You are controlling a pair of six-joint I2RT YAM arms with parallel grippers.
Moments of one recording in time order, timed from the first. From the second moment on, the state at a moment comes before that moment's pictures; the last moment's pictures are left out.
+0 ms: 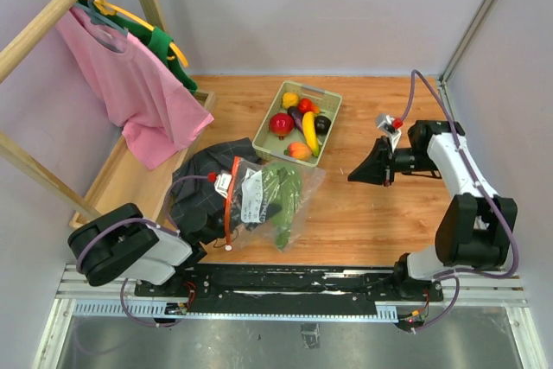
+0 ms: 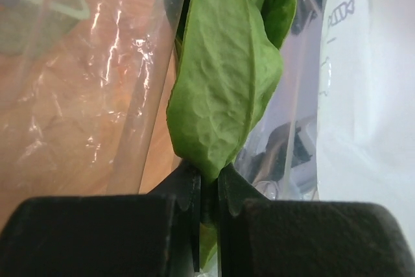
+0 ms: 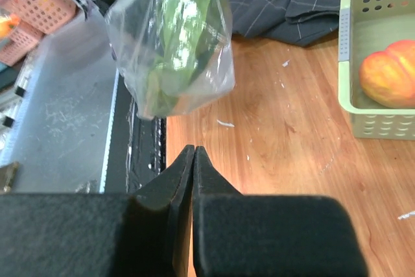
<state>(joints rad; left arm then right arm) -0.85 1.37 0.01 1.52 0.16 -0.89 -0.06 1.50 1.18 -1.57 -1.43 -1.46</state>
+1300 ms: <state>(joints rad) -0.85 0.86 0.24 0.73 0.31 -0.35 0.34 1.12 1.06 -0.80 -1.04 -0.85</state>
